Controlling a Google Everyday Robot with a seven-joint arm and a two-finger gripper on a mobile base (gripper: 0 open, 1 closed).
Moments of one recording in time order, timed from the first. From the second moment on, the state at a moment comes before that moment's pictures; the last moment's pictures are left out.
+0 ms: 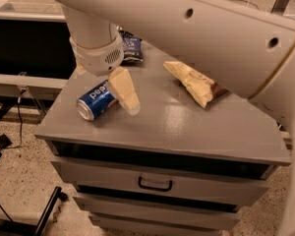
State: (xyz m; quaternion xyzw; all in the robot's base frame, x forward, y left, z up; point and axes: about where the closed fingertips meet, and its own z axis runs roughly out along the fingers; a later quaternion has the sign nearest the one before) arm 0.522 0.091 0.901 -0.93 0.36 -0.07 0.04
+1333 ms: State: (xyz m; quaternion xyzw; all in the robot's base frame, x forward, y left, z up) arm 0.552 0.110 0.829 -0.93 0.35 0.01 0.05
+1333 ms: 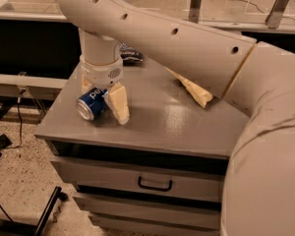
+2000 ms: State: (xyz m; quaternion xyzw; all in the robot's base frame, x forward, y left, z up) arm 0.557 0.119 0.855 -0.93 0.35 0.01 0.07
